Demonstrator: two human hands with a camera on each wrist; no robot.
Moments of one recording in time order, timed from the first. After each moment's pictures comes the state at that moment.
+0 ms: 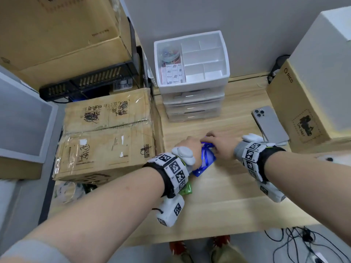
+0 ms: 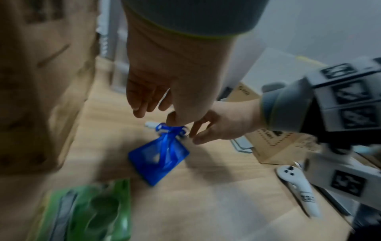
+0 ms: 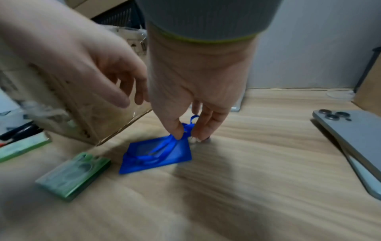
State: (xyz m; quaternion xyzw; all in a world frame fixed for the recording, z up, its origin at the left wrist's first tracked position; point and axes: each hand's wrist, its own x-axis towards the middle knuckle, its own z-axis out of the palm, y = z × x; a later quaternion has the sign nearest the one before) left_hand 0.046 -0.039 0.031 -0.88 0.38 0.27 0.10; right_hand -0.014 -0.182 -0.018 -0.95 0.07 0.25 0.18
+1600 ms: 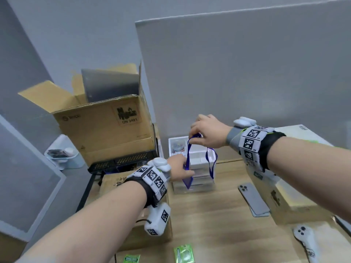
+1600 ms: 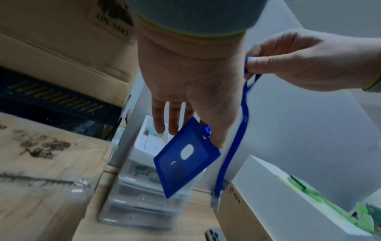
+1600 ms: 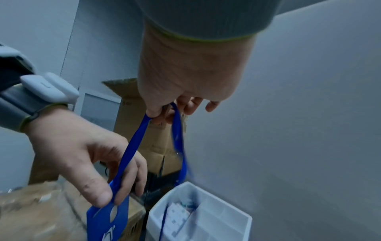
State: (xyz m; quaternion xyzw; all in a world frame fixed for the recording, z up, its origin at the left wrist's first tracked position) left_hand 0.104 0.003 0.265 -0.86 0.46 0.15 -0.14; right_hand 0.033 -0.164 0.358 -0.99 -0.08 -0.07 -0.01
